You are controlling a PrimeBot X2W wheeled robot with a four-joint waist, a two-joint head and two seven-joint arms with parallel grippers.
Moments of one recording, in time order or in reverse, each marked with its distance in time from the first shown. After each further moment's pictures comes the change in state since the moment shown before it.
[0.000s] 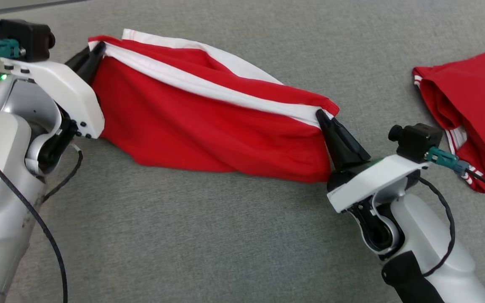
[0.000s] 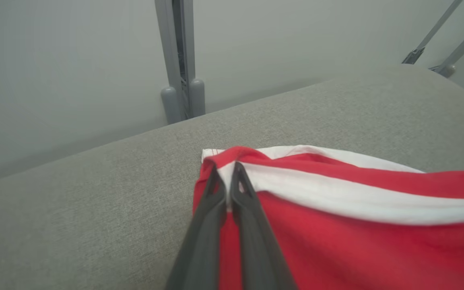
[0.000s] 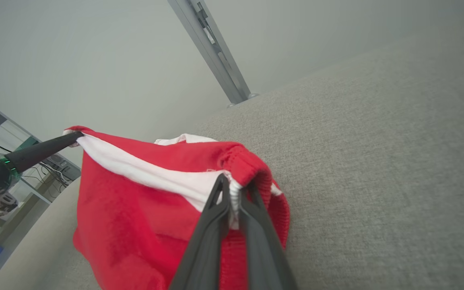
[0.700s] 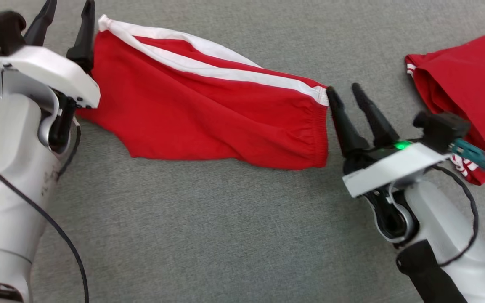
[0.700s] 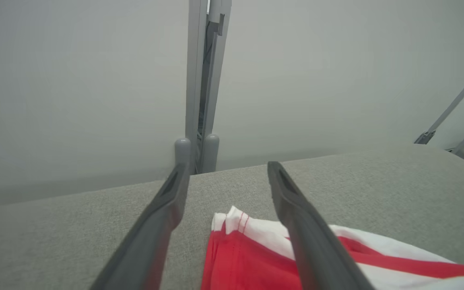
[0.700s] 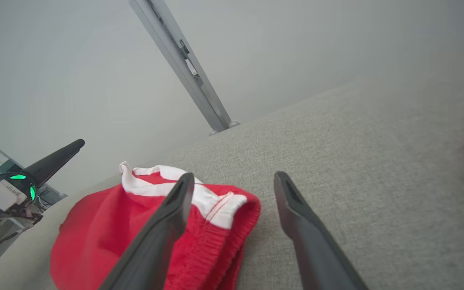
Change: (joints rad) left arm -0.202 -0.138 0.007 0.469 0.027 -0.045 -0.474; right arm -0.087 -0.046 0.050 0.046 0.061 0.000 -0.131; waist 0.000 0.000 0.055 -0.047
